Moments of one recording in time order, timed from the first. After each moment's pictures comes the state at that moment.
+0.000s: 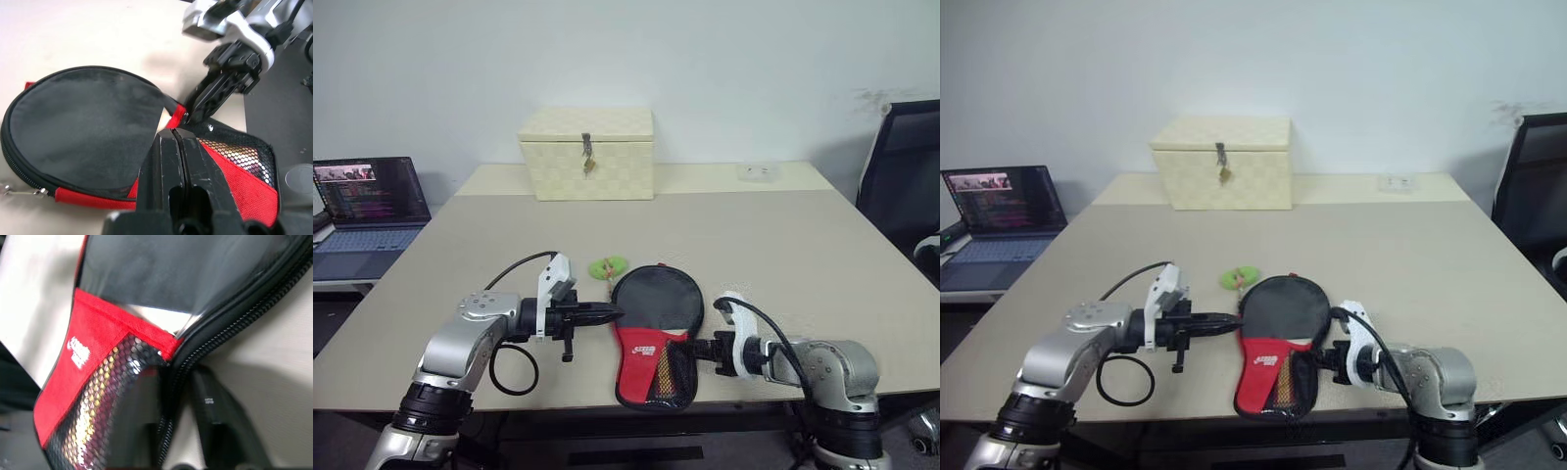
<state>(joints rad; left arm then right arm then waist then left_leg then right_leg) -0.46 0.66 -0.01 -0.03 -0.43 0.52 -1.22 -0.43 -0.25 -0.11 -0.37 0.51 1.50 0.41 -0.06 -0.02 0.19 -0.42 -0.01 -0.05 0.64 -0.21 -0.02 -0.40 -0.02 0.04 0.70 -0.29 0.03</state>
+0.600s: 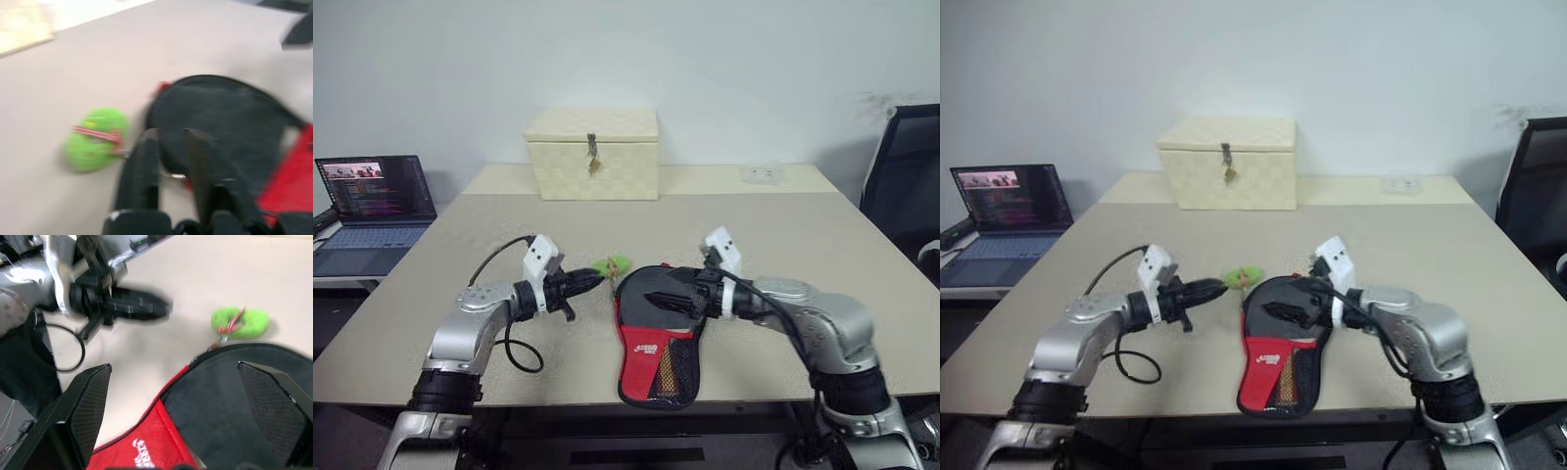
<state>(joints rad) -0.61 0.59 0.05 0.29 -0.29 0.33 -0.91 -0.65 -0.32 0.11 -0.22 0.50 1.03 0.57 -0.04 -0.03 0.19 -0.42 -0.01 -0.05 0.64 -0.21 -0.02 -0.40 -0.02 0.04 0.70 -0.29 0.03</state>
